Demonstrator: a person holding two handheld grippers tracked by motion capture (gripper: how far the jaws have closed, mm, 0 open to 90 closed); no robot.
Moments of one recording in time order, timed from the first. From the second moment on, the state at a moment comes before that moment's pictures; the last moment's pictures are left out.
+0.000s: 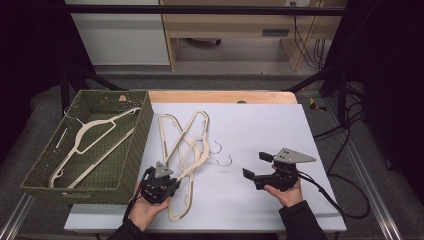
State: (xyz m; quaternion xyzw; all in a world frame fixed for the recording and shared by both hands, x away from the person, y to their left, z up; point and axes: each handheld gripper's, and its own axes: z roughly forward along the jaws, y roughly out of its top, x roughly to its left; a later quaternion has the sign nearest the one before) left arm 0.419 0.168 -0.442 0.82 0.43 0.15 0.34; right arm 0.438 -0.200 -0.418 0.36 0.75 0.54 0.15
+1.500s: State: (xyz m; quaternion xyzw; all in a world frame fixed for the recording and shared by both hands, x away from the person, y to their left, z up) left arm 0.405 0.180 -0.420 0.82 0.42 0.17 0.36; right arm 0.512 -0.092 -0.444 0.29 0.85 0.44 0.09
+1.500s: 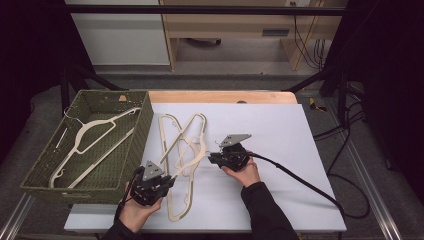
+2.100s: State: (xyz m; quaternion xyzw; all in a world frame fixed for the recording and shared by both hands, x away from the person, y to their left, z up) left arm 0.402 0.182 -0.423 0.82 0.42 0.17 0.36; right arm 0.517 -0.090 -0.450 0.29 0.84 0.45 0.08
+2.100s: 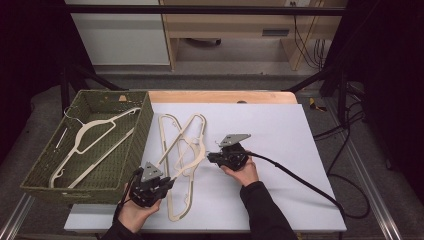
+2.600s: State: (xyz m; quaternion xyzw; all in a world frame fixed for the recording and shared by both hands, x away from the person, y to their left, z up) left arm 0.403 0.184 -0.424 0.82 0.42 0.16 0.36; right arm 0.520 -0.089 -0.457 0.26 0.86 0.44 0.06
